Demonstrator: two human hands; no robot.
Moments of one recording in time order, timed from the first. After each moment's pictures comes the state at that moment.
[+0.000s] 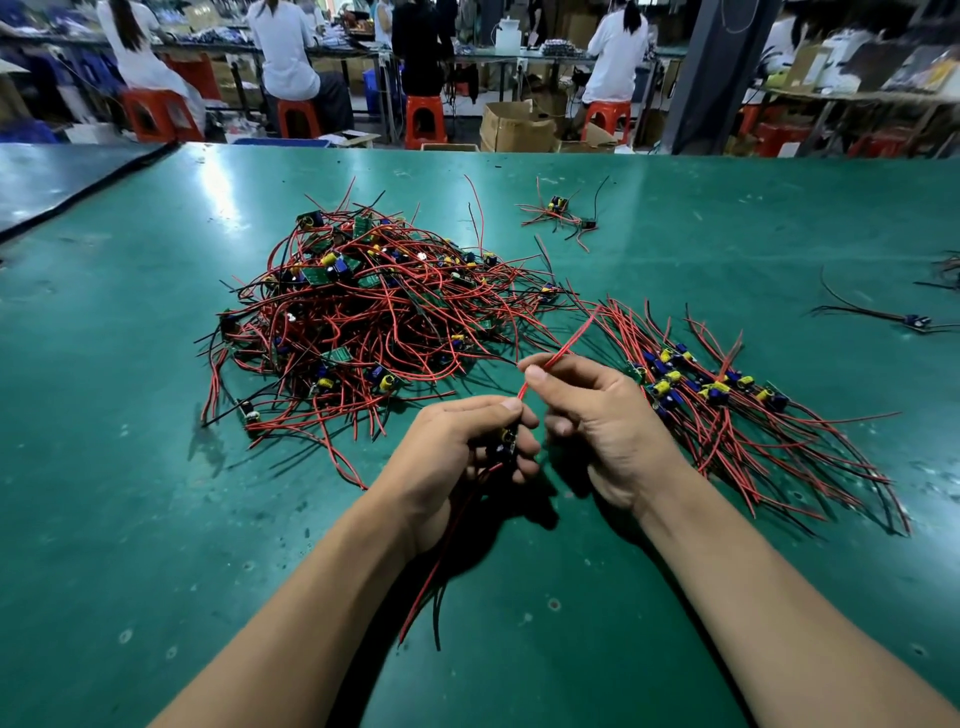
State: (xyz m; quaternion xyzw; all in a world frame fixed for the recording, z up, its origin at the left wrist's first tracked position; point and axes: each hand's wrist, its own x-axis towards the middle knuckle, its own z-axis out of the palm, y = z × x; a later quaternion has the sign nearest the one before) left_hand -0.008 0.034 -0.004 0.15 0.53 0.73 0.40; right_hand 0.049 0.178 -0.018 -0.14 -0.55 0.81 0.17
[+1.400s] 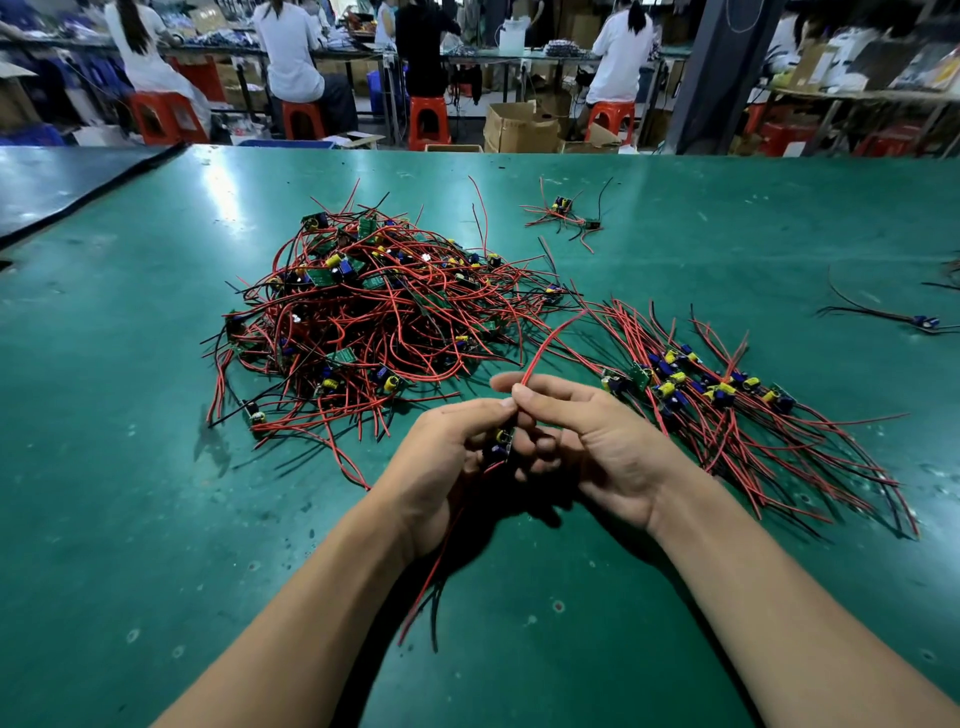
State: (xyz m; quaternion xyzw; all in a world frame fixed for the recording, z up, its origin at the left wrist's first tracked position) left_hand -0.008 0.033 -0.005 0.11 0.49 0.75 0.43; right_hand 0.057 0.170 -0.011 -0.12 -0.54 0.84 0.02
